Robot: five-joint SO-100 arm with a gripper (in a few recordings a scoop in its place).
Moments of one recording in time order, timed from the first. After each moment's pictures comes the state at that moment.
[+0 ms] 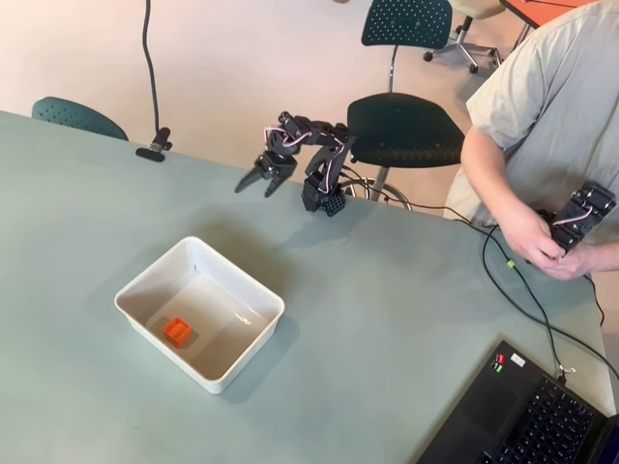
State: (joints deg) arm 27.6 131.7 115.0 78.9 17.0
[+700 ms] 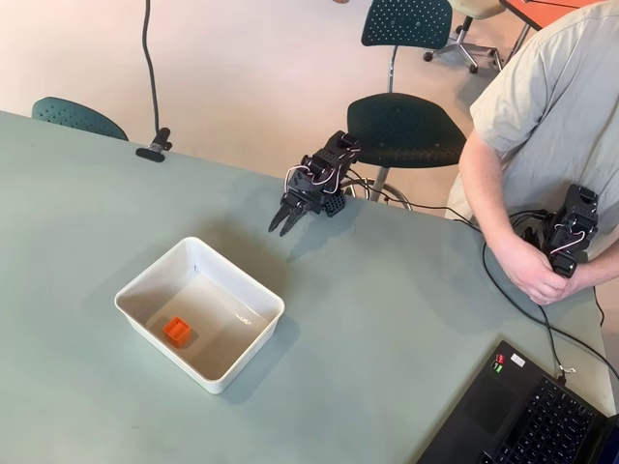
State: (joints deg) arm 16.4 172.2 167.7 41.6 15.2
